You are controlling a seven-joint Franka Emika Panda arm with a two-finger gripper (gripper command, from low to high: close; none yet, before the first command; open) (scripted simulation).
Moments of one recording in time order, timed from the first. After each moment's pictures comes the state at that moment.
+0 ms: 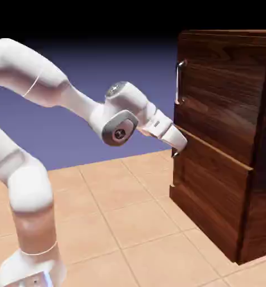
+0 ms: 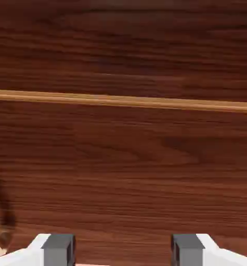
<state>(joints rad) -0.04 -0.61 0.06 -2.78 0.12 3.03 0.69</state>
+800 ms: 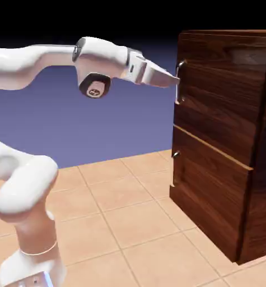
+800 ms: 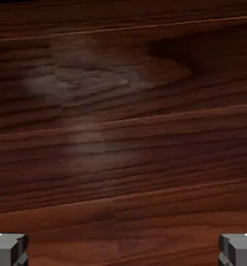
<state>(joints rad) -0.54 -0.96 0.61 -2.55 1.16 2.95 0.20</state>
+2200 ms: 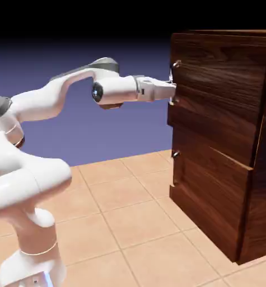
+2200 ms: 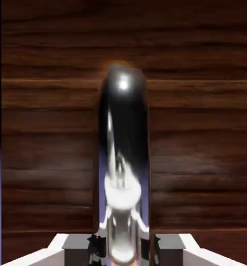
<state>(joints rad) -1.05 -1.39 1.12 -2.42 2.42 2.60 -0.48</state>
